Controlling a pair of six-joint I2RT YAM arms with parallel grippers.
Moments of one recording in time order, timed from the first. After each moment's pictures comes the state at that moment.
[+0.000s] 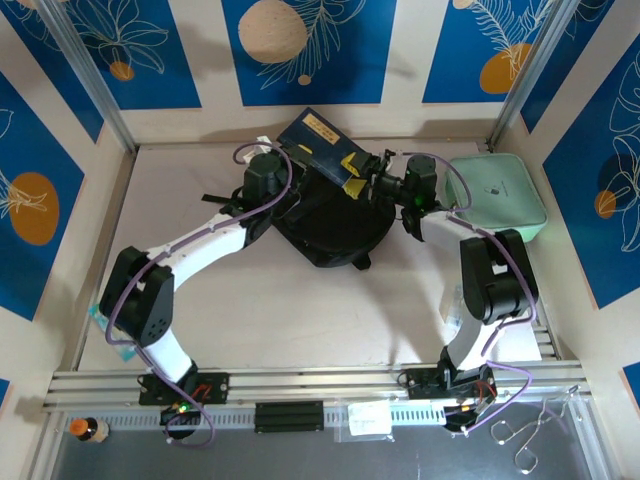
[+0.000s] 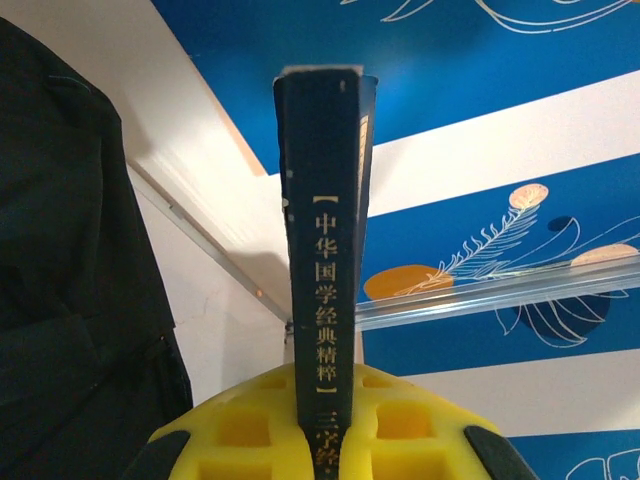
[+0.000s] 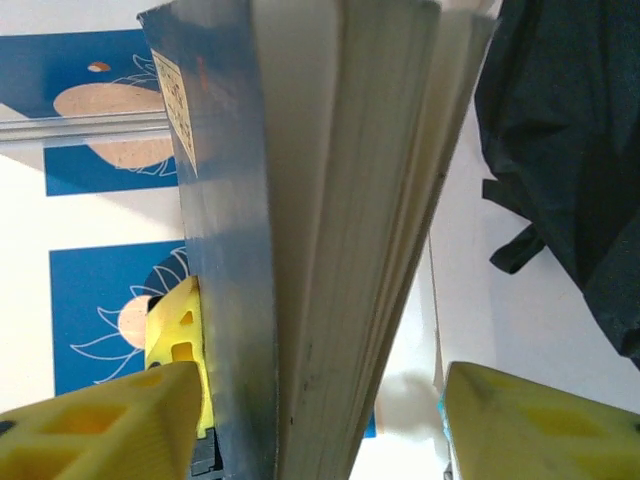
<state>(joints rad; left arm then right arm) -0.60 1.67 1.22 0.35 -0.13 -1.28 0.24 1.73 1.02 0.65 -0.80 1.56</state>
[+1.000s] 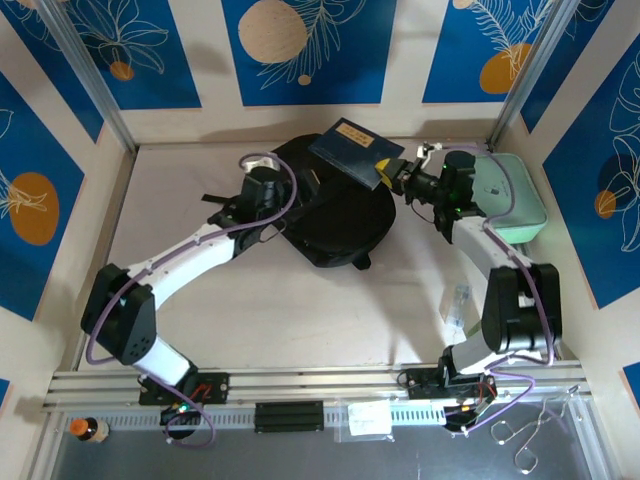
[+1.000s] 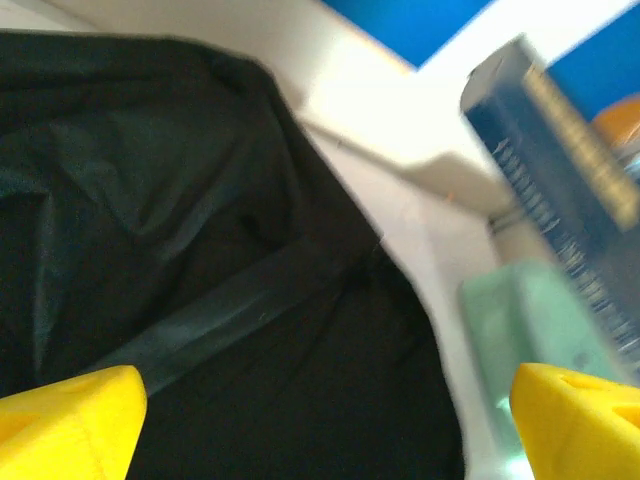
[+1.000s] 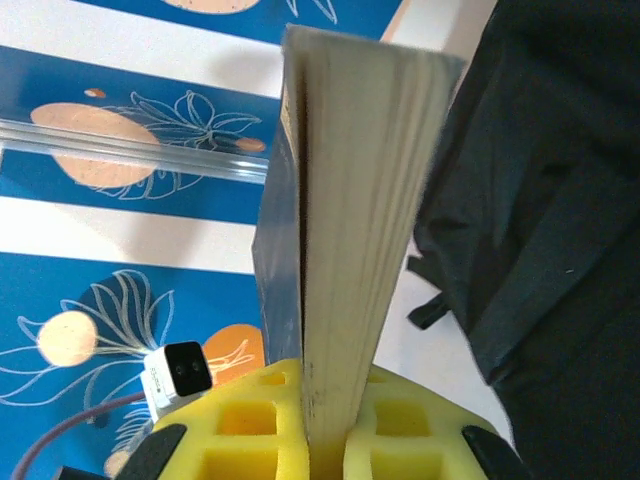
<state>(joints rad) -0.63 1.56 1.16 -0.05 -0.12 -0.76 0.07 1.49 0.98 0.29 -0.79 1.18</state>
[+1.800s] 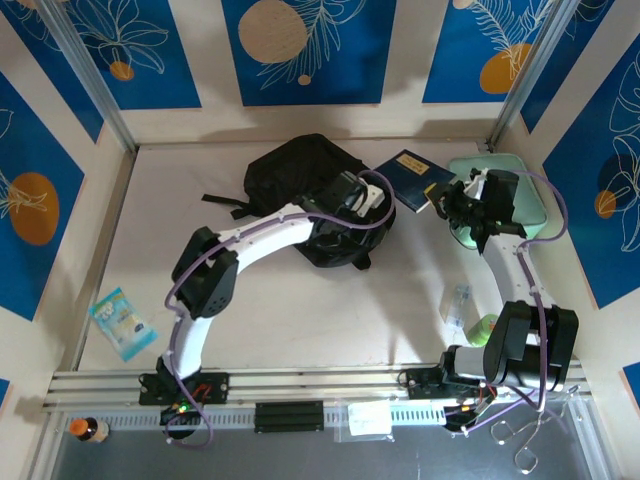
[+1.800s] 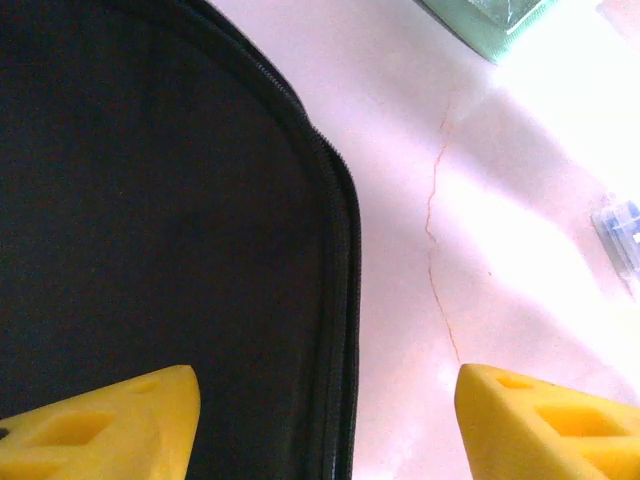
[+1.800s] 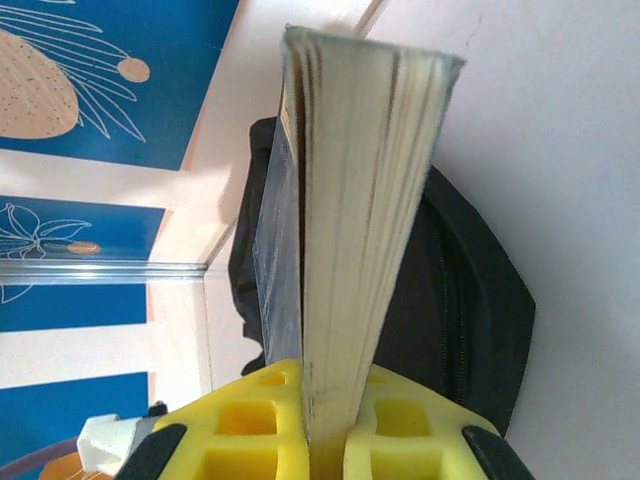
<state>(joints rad) -0.84 2.09 1.75 -0.48 0.19 -0.21 -0.18 1.30 0.91 -0.18 -0.66 0.88</state>
